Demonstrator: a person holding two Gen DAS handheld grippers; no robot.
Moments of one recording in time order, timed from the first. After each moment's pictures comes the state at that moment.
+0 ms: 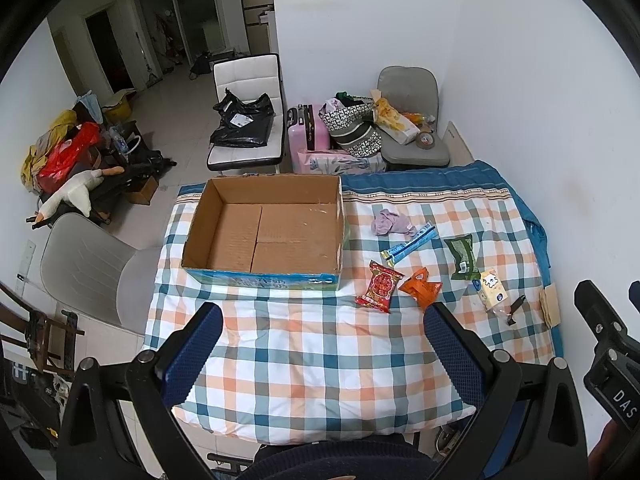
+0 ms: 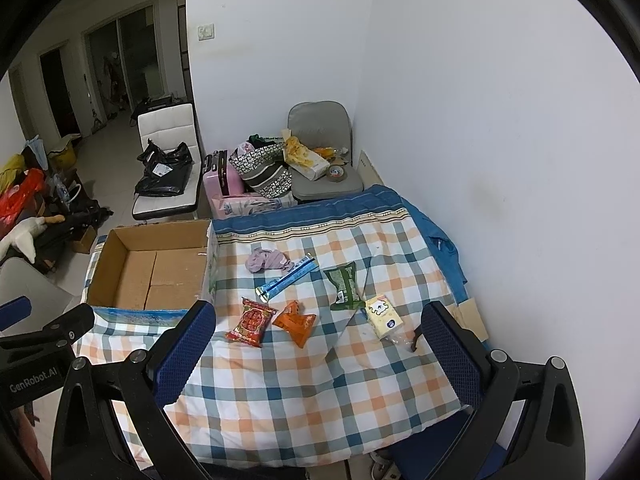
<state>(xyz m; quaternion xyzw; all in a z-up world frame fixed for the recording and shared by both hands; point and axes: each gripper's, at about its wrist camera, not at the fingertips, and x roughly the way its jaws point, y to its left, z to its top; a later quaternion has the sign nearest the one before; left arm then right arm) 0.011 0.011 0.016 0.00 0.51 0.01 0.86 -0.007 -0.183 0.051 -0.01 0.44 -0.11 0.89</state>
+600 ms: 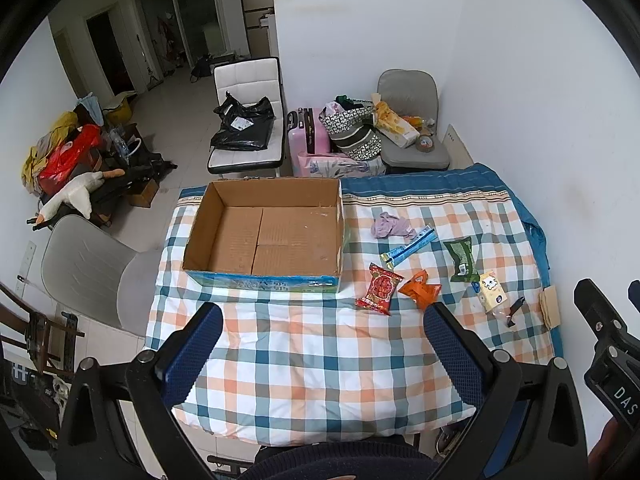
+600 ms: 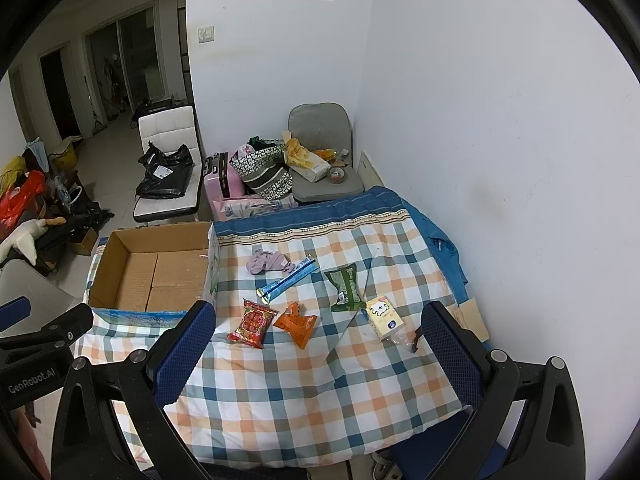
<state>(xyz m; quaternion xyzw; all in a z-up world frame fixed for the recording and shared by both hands) 0.012 0.016 0.018 0.00 0.51 0.01 0.86 -0.006 -0.184 0.052 -0.01 0.44 -0.11 0.89</state>
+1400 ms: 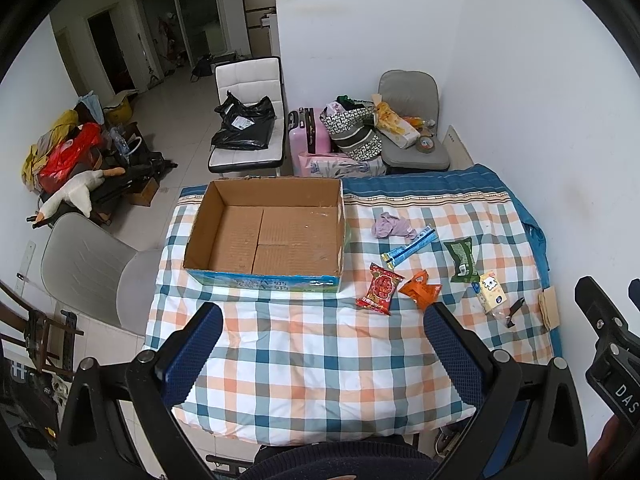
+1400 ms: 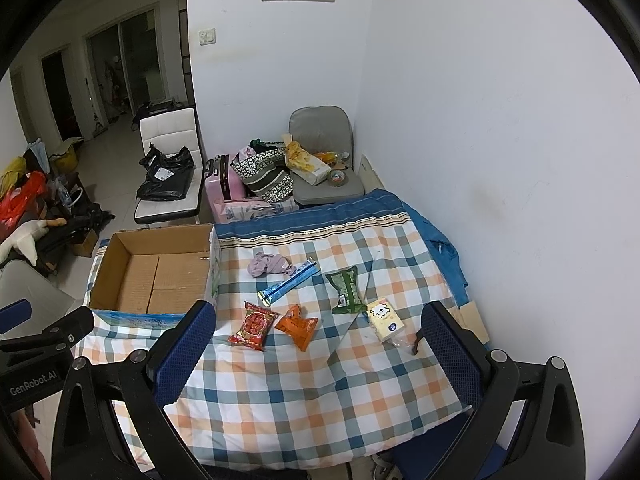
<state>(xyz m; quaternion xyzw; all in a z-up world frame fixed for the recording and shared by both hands) 0.008 0.016 0.017 0.00 0.50 0.01 0.86 -0.006 -0.183 0.056 -0.01 0.43 -0.11 0.89</state>
